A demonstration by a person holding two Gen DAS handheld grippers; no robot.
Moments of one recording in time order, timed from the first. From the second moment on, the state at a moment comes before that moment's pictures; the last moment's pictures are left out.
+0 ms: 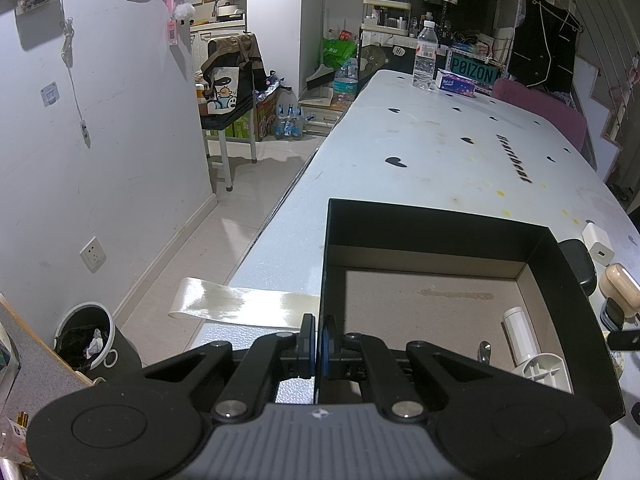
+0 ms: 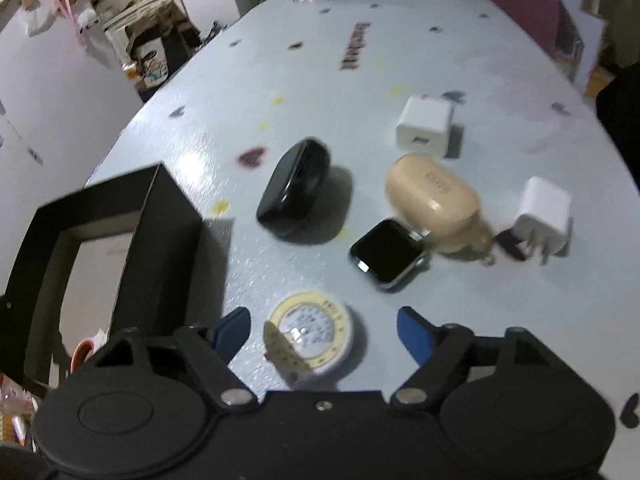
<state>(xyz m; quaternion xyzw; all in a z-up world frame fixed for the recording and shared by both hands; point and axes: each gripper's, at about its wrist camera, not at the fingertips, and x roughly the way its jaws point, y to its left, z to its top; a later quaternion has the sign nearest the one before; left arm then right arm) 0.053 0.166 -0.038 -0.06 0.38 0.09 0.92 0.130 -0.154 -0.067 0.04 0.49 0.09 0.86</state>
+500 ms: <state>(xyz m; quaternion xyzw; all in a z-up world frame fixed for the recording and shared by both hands) 0.053 0.165 -0.038 -0.06 0.38 0.09 0.92 0.120 -0.134 -0.070 -0.03 0.49 0.11 0.86</state>
